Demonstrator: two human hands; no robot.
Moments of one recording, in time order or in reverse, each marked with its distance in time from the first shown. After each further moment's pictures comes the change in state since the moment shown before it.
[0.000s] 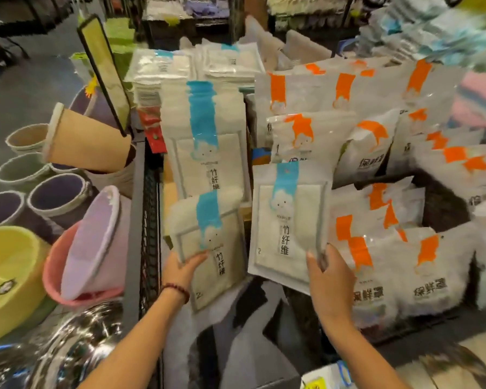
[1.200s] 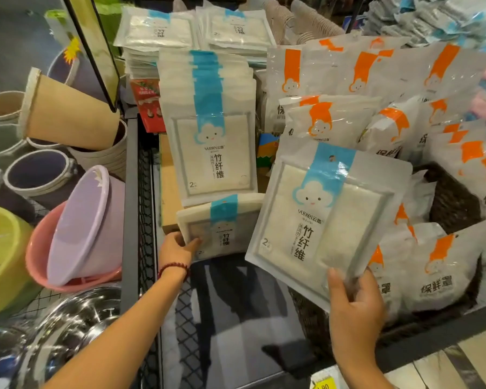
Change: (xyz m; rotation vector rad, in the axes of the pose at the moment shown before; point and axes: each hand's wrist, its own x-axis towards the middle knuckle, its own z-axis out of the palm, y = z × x) left_hand 0.057 -0.023 -0.003 0.423 0.037 -0.166; right_hand -0.038 -0.006 0.002 0.104 0.200 0.065
